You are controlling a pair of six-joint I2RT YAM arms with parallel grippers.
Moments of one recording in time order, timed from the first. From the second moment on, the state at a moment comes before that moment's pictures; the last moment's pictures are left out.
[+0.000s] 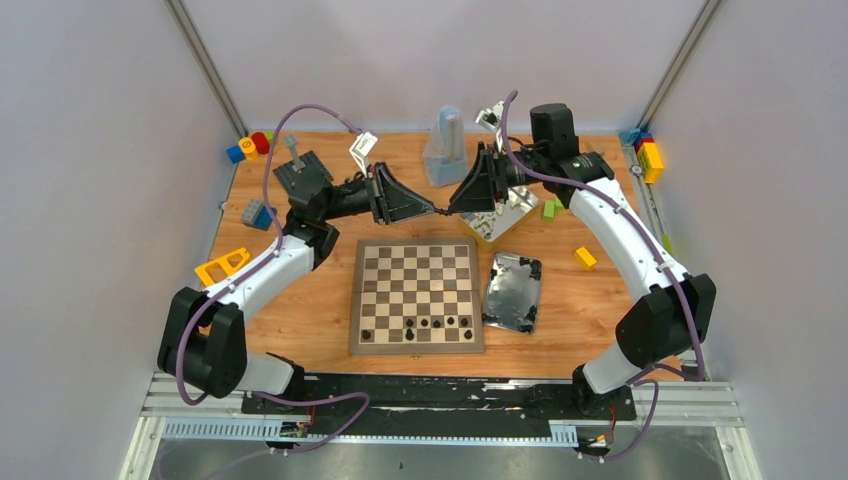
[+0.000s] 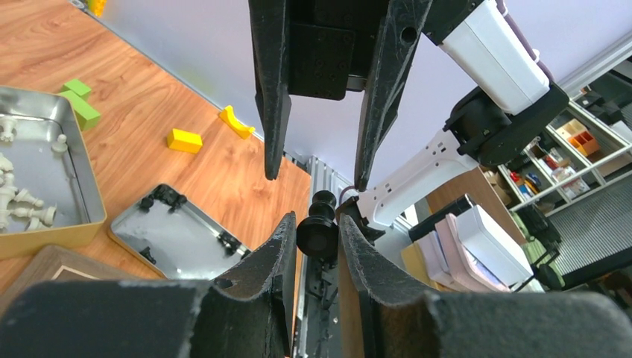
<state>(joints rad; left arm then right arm) -0.40 1.38 0.91 0.74 1.02 -0.94 0.35 1.57 1.56 -0.54 -1.22 0.07</state>
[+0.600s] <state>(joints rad) -0.40 1.38 0.86 0.87 0.98 -0.96 0.37 1.57 1.50 -0.46 -1.27 0.13</state>
